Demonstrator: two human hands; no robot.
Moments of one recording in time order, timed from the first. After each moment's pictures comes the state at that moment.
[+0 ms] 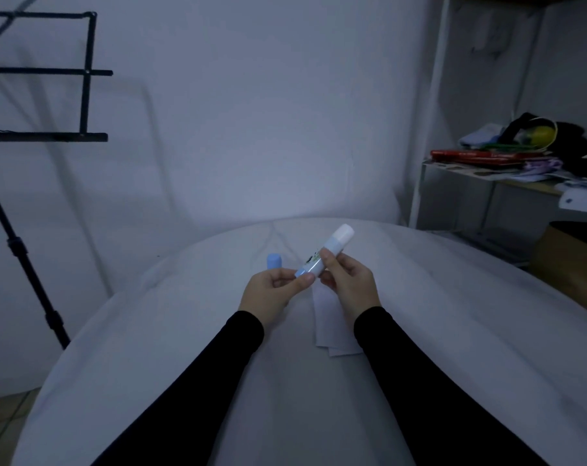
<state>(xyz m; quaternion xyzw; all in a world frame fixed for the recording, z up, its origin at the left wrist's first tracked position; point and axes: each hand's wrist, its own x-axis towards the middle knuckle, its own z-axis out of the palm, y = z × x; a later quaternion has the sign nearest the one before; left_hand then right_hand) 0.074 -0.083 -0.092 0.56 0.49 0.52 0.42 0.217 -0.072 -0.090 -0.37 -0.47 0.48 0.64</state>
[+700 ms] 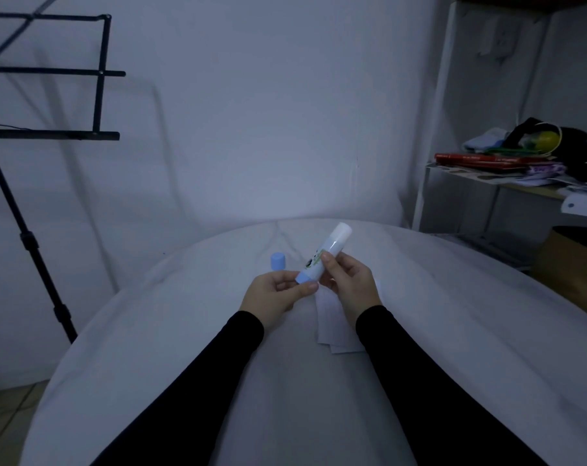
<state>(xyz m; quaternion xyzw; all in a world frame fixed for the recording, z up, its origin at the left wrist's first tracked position) 0.071 -0.095 -0.092 0.56 0.44 0.53 0.46 0.213 -0.078 -0.087 -0.35 -0.50 0.48 0.62</state>
